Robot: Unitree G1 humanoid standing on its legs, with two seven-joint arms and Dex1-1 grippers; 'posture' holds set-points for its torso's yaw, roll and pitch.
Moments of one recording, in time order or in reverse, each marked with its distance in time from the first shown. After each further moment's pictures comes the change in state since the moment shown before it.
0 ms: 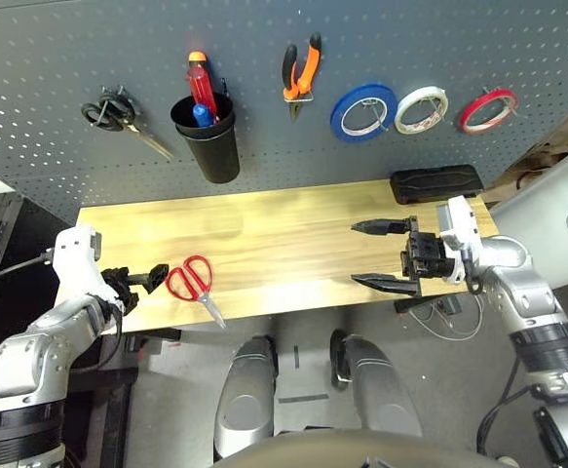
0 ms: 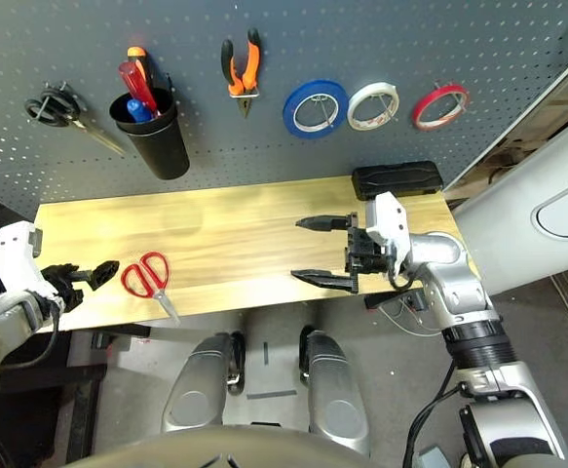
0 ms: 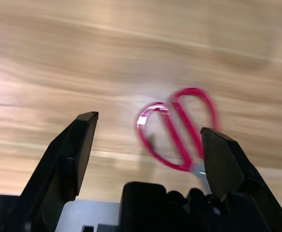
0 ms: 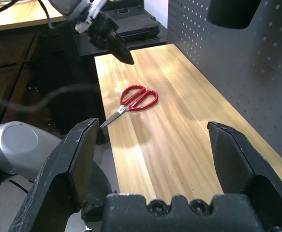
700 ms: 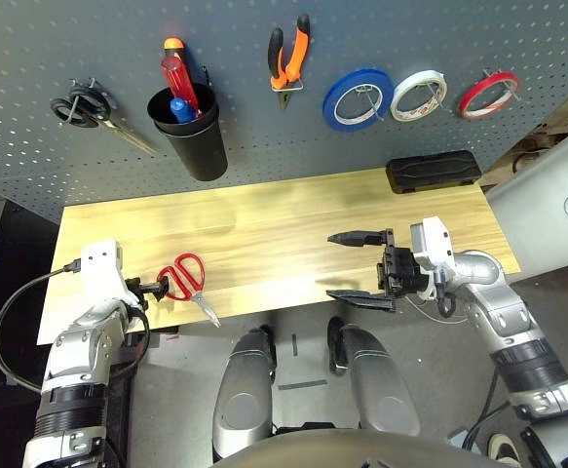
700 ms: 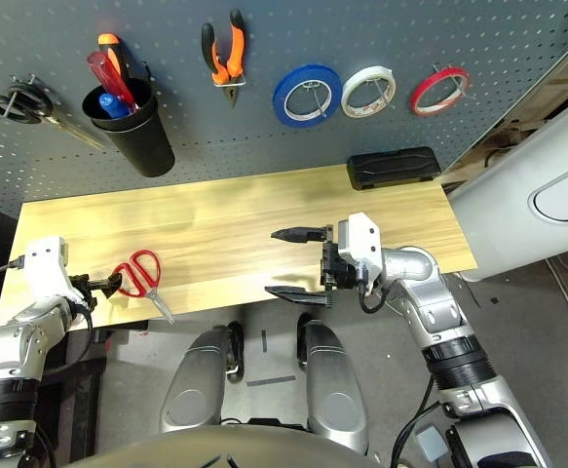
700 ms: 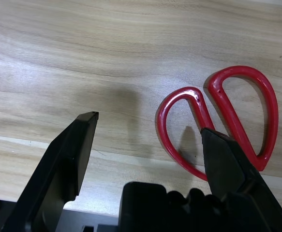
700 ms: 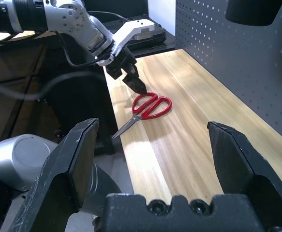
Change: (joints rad) left arm -0.042 -0.093 -0.046 0.162 0.170 -0.097 0.004; right arm 0.058 0.042 0.085 -0.136 -0.007 0.022 -0.086
